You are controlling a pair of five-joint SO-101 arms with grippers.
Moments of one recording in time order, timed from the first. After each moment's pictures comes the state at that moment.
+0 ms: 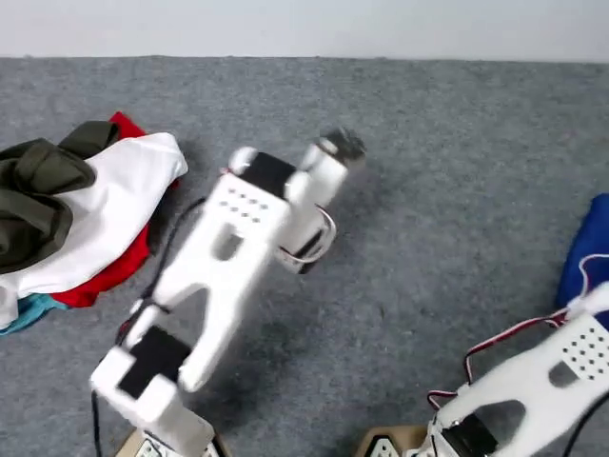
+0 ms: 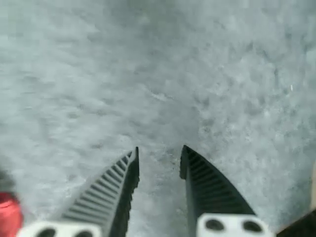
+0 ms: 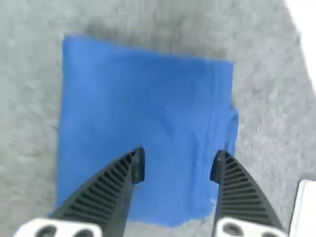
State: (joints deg) left arm 23.9 7.6 -10.2 99.2 -5.7; right arm 49.1 57.5 -92.4 100.6 29.1
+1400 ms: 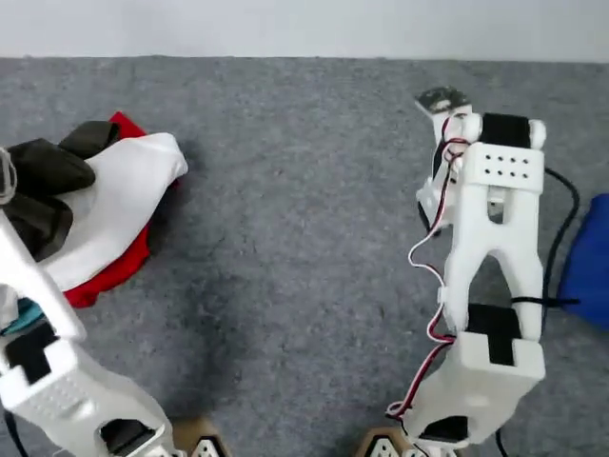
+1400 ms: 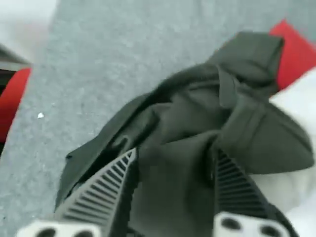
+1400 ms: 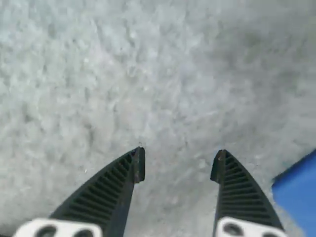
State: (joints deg) left arm -40.4 16.3 -21.8 69.8 -23.3; right arm 4.8 14.0 -18.5 100.7 24.7
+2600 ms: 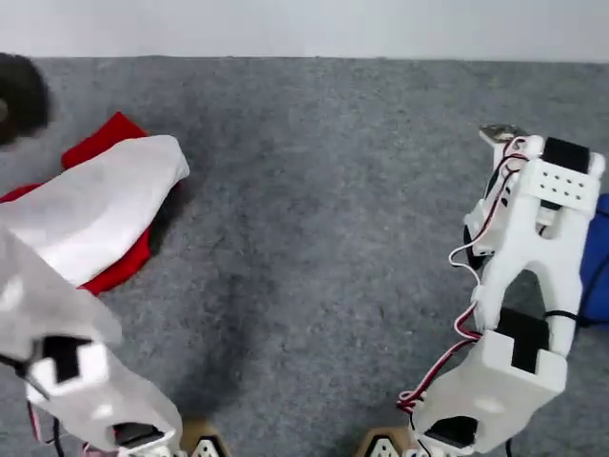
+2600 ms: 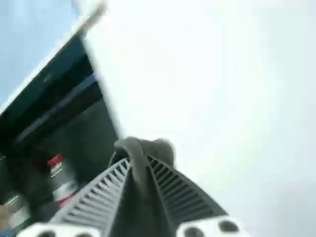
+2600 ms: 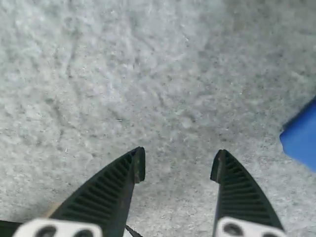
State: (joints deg) left arm -20.1 9.6 -92.4 71.6 -21.1; right arm 17.9 13.8 -12.1 100.7 24.9
